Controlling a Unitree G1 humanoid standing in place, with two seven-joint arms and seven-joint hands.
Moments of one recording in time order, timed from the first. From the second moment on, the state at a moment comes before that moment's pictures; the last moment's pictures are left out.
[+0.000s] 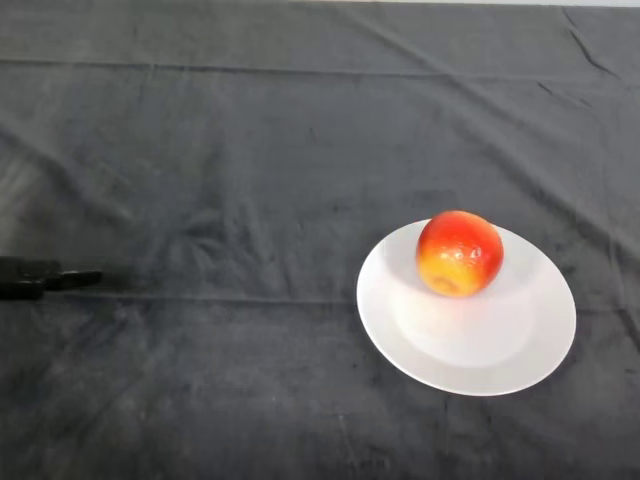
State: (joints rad) left arm -0.57 0.54 0.15 1.14 -0.22 -0.60 -0.17; right arm -0.52 -0.72 0.06 1.13 -0.30 -0.13 -0.16
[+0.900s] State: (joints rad) left arm -0.51 0.60 0.37 1.14 -0.35 -0.54 -0.17; right arm -0.52 -0.72 0.07 1.13 -0.30 -0.13 -0.16
